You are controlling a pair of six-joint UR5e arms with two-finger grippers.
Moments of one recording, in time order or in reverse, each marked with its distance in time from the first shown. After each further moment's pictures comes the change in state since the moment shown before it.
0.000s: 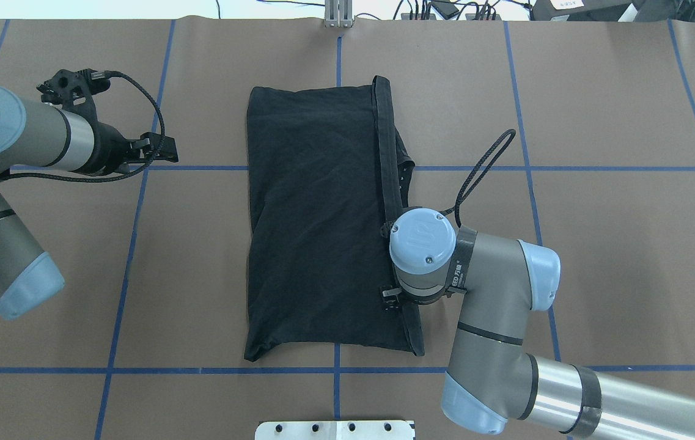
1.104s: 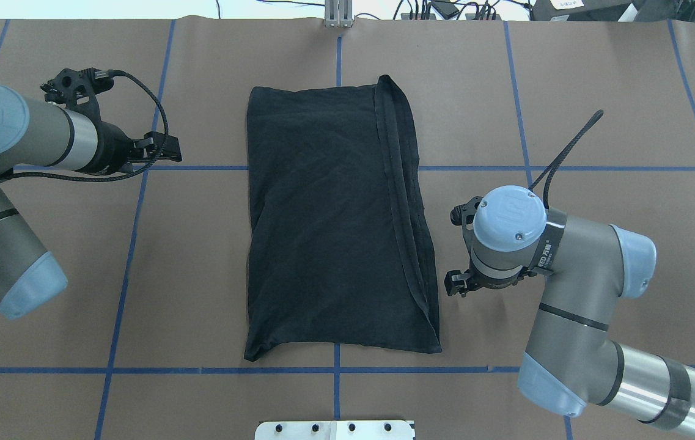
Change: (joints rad) left arm 0.002 -0.008 0.001 0.000 0.000 -0.002; right arm 0.093 -0.202 0.150 -0.003 0.042 -0.071
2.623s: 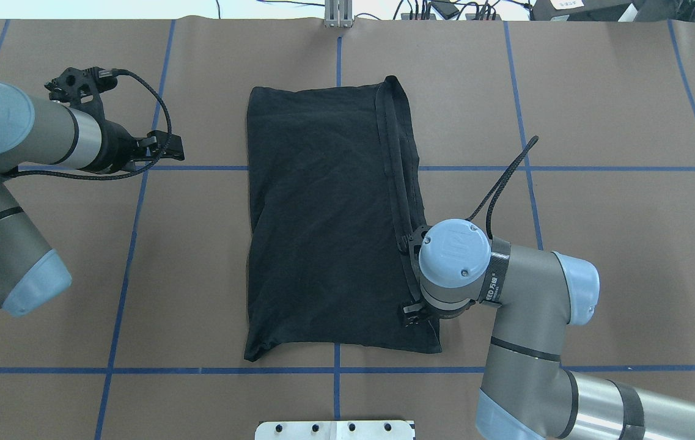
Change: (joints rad) left arm 0.000 -0.012 0.013 -0.002 0.000 0.001; right arm -0.114 0.111 -0.053 0.007 -0.029 0.008
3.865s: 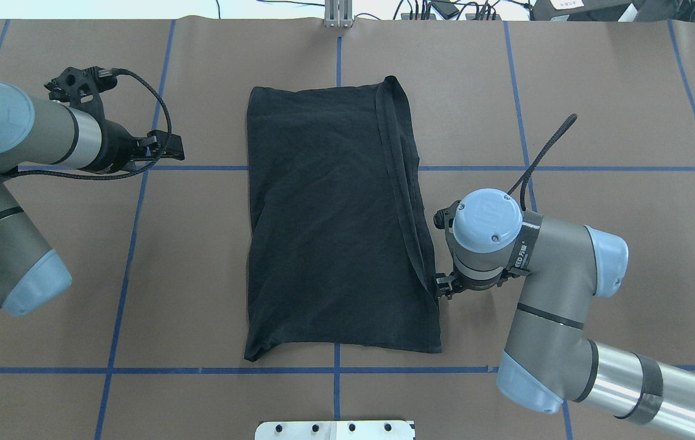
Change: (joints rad) left arm 0.000 0.000 -0.001 0.002 0.001 -0.002; right arm 0.101 -0.055 -0.017 0.000 0.031 -0.020
